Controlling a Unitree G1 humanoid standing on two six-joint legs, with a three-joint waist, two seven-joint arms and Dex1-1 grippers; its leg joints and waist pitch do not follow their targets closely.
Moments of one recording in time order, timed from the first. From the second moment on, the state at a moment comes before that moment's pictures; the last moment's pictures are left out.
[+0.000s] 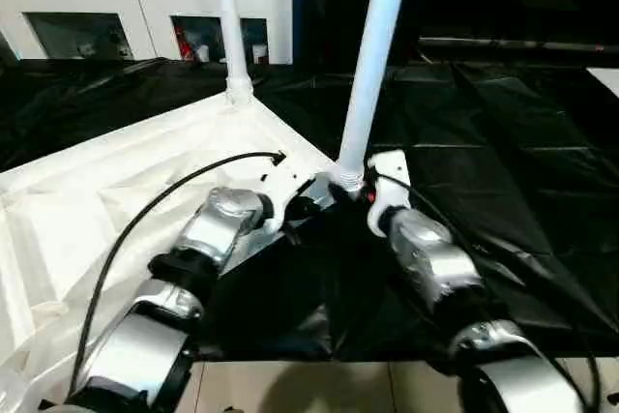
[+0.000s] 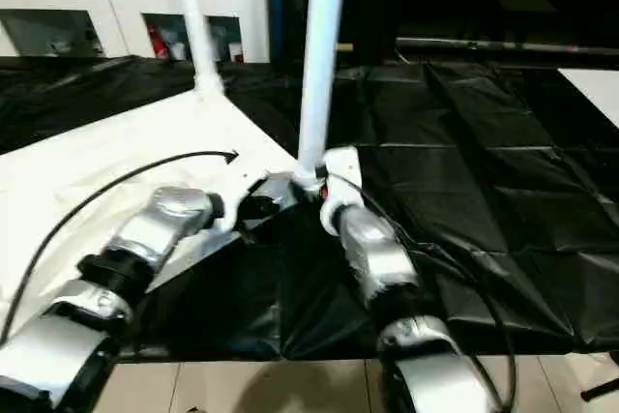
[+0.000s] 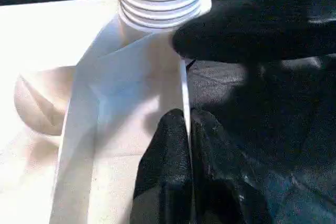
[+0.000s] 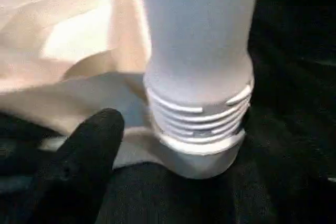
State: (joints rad) left arm -0.75 0.21 -0.22 0.82 0.07 0.21 -0.80; right arm -0.59 -0.09 0.06 0.75 0.11 0.10 0.46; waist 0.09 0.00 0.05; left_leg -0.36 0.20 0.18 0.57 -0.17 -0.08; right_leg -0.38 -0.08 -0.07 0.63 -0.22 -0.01
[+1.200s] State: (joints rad) left arm -0.60 0.40 -0.28 0.60 -0.01 0.14 -1.32; right arm -0.43 -0.34 0.22 0.38 0.15 0.20 1.01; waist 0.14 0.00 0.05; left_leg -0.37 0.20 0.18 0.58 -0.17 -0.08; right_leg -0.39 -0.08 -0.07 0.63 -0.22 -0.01
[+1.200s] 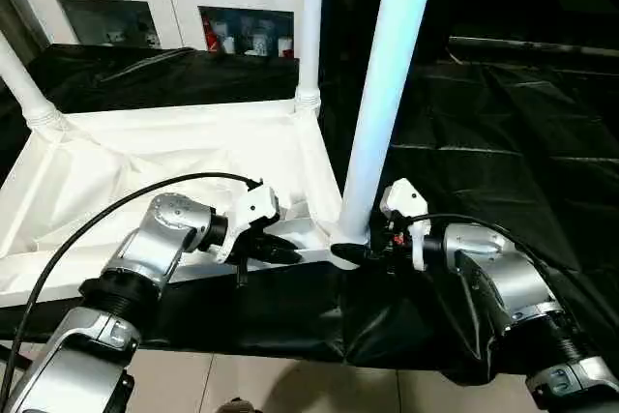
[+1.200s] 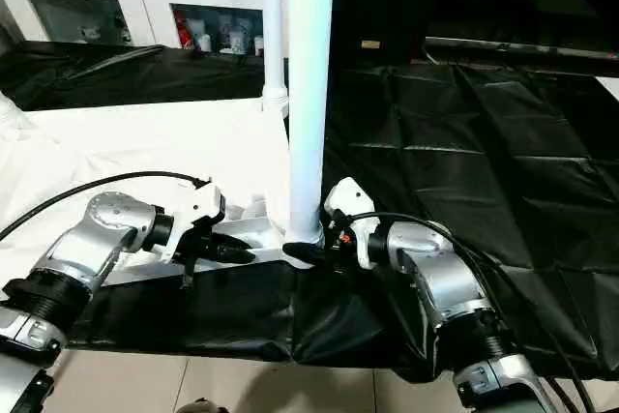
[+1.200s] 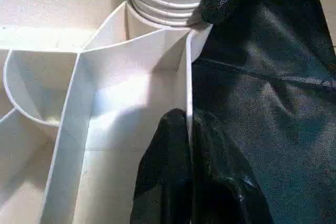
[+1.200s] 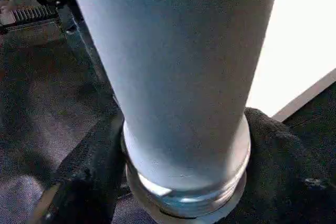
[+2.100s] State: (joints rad) left arm -0.77 0.14 -0.25 0.88 0.09 0.19 -0.81; right arm -0.55 -0.02 0.00 0.70 0.07 0.12 0.25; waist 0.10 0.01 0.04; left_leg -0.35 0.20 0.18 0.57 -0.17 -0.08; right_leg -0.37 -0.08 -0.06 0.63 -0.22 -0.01
